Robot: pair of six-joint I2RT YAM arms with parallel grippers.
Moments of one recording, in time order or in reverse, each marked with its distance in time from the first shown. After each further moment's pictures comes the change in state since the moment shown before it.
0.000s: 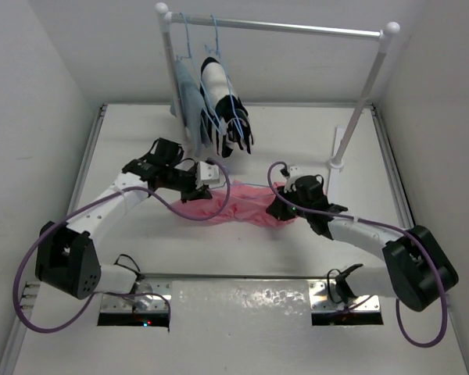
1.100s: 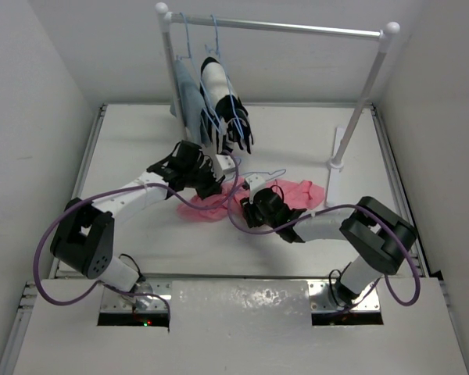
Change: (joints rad) left arm -0.116 0.151 -0.041 0.343 -0.290 -0.416; right arm 0.325 0.320 0.094 0.211 0.378 -0.152
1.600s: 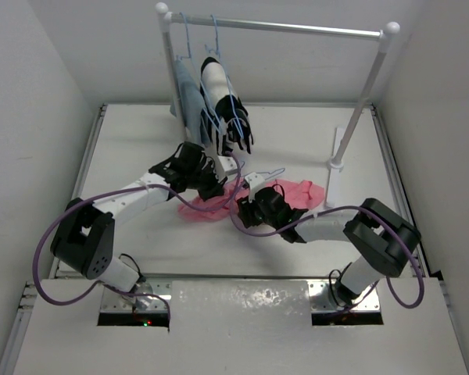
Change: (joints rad) left arm -0.024 0.000 0.000 0.001 -0.001 -0.013; right arm -0.004 -0.052 -0.028 0.043 -0.068 -0.004
